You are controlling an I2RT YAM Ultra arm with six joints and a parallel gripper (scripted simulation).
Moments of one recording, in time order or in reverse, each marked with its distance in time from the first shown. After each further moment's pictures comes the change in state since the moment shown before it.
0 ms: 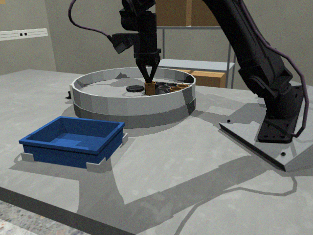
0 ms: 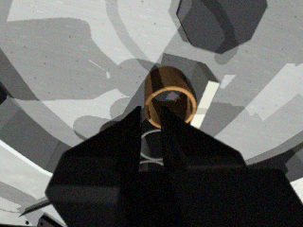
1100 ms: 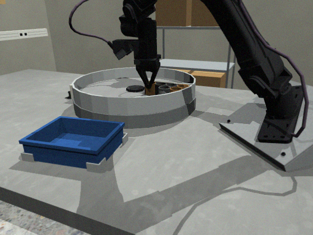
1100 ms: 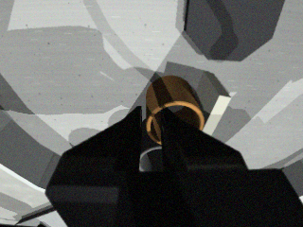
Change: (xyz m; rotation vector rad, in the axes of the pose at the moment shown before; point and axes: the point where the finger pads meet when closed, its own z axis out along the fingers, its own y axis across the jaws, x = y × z) arm 0.000 0.002 0.018 0.002 -0.002 -0.003
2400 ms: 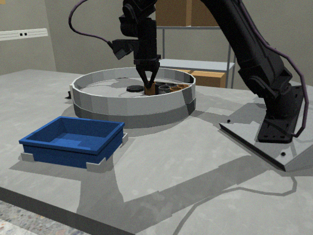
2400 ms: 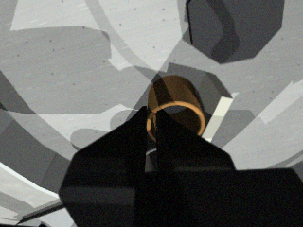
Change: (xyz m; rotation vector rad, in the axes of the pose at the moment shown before) arm -0.001 0.001 0.000 -0.006 -0.003 0.000
